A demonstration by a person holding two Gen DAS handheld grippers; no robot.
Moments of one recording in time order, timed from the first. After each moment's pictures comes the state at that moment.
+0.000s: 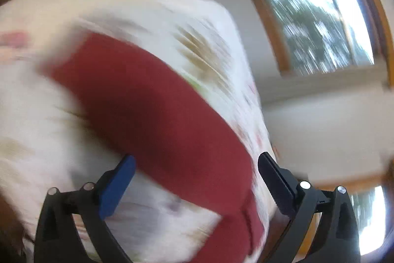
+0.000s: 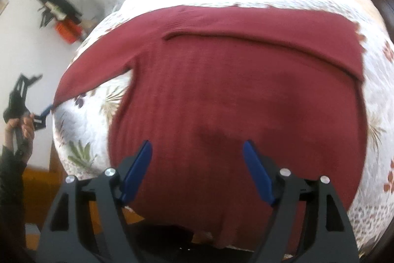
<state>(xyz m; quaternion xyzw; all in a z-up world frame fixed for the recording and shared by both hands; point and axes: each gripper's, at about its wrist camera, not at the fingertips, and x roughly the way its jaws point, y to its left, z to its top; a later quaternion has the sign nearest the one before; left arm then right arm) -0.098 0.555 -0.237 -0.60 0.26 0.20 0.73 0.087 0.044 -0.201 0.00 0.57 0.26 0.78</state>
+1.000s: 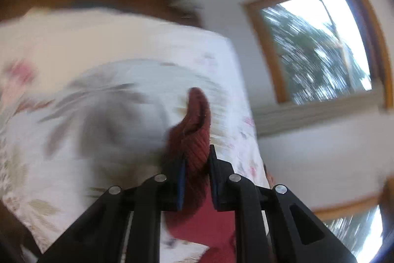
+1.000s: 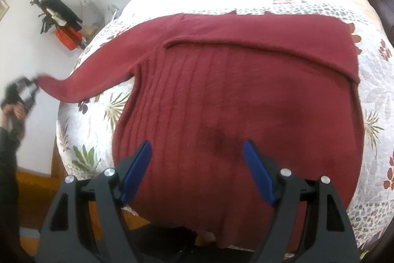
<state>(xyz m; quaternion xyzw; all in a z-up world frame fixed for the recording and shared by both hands) -0.073 0.596 -0.172 -0.57 0.21 0.19 0.77 0.088 0.026 -0.190 0.02 0.56 0.24 0.79</state>
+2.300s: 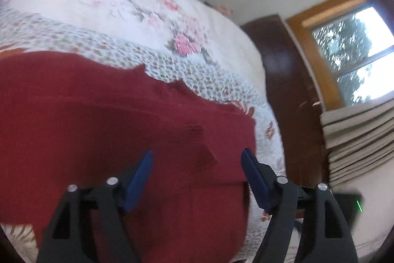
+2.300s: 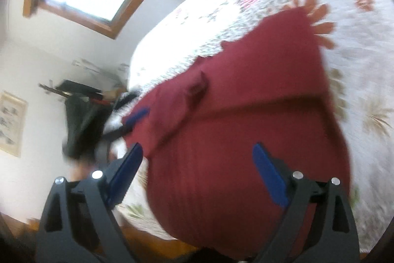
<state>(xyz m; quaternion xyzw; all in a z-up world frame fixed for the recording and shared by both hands) 0.203 0.192 -0.190 -0.32 0.48 -0.16 0.80 0.203 -0.117 -0.184 0.28 0.55 0.25 0.75</state>
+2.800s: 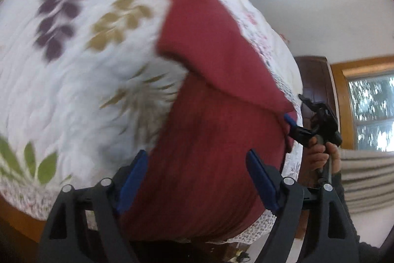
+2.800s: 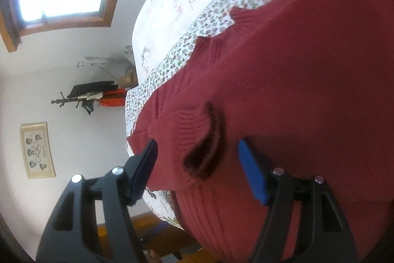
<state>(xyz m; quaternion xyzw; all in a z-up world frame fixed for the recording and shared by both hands) -0.010 0.314 -0.249 -0.44 0.50 0.00 0.75 0.336 -0.049 -0.275 0.36 0.65 0.27 0.61</state>
